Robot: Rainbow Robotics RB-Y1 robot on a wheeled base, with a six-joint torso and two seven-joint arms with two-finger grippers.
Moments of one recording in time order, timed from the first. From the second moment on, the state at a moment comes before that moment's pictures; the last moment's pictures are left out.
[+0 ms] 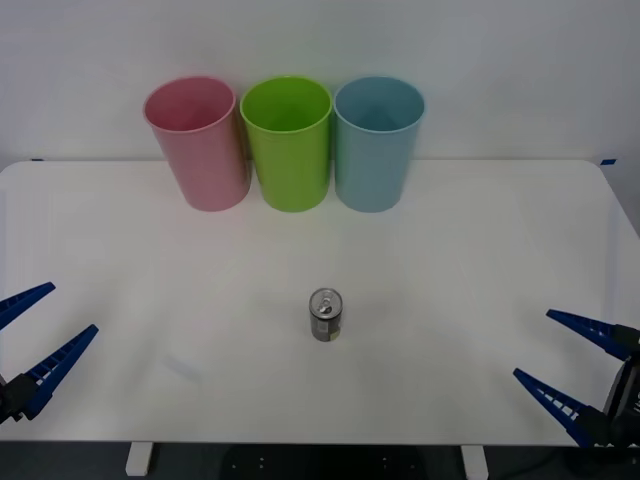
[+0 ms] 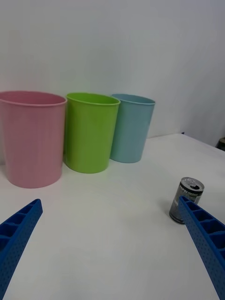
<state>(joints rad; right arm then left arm) 0.28 -0.45 -0.38 -1.49 1.02 -1.34 0.20 0.35 0.40 0.52 -1.66 -0.96 -1.22 0.00</state>
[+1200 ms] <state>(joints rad) 0.11 -0.43 0.00 -1.36 1.06 -1.10 0.36 0.35 0.40 0.52 -1.66 -0.96 -1.22 0.00</state>
